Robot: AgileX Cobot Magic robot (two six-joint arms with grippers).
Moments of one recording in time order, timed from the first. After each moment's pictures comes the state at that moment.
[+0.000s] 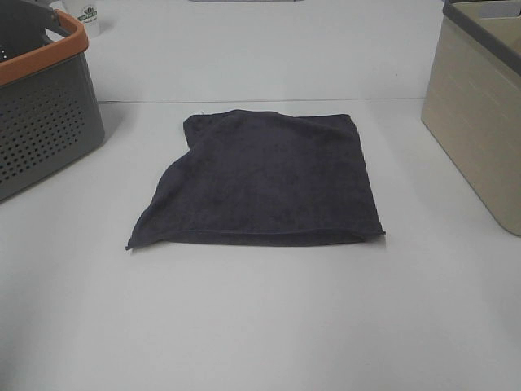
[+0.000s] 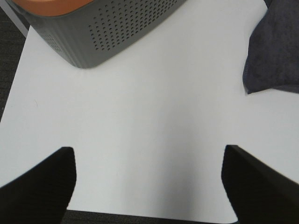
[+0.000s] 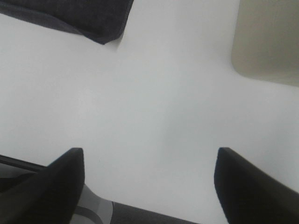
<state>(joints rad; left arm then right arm) 0.04 0.63 -0.80 0.00 1.10 -0.07 0.19 1.08 -0.93 -0.04 1.07 -0.06</state>
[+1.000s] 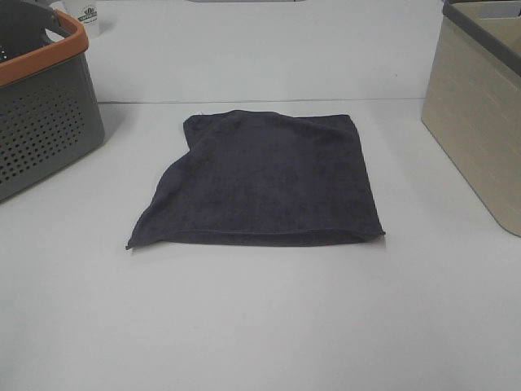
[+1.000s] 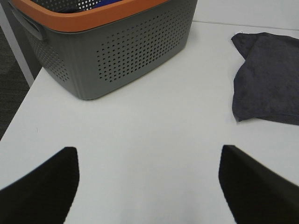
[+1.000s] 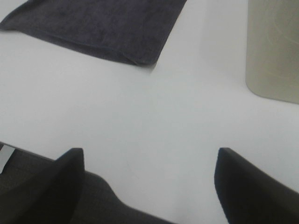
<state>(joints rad) 0.04 0.00 -0.52 0.00 1.06 -0.07 0.19 0.16 -0.51 0.07 1.05 -0.11</state>
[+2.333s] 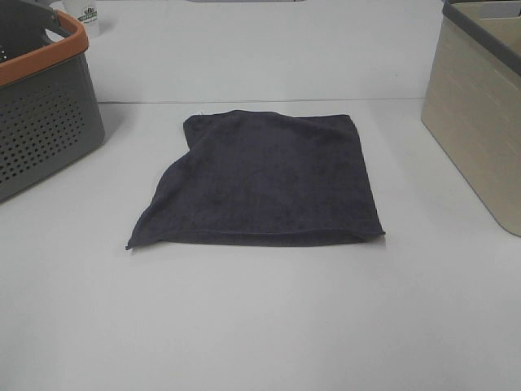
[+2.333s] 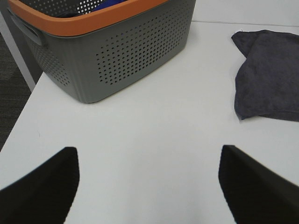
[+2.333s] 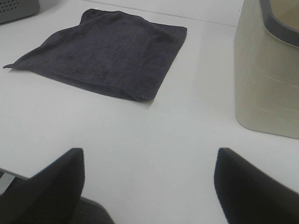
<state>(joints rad) 0.04 0.00 -0.51 0.00 1.05 -0.04 0.19 0.00 -0.51 0.07 1.05 -0.11</state>
